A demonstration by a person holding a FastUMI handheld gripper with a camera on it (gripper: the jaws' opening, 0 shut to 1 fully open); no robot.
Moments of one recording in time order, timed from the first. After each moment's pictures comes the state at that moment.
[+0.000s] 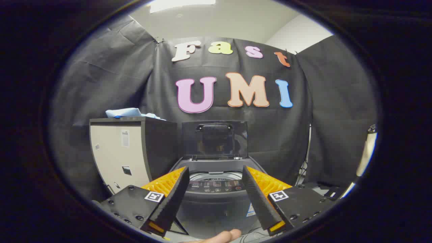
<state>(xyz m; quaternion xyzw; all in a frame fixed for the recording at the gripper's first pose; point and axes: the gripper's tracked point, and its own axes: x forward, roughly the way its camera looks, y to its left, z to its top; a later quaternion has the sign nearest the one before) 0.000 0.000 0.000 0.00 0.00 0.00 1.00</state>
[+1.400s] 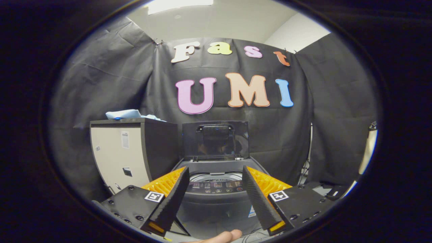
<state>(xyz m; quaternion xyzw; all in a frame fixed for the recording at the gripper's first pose) 0.002 -0.006 -0.006 0.01 0.00 0.00 1.00</state>
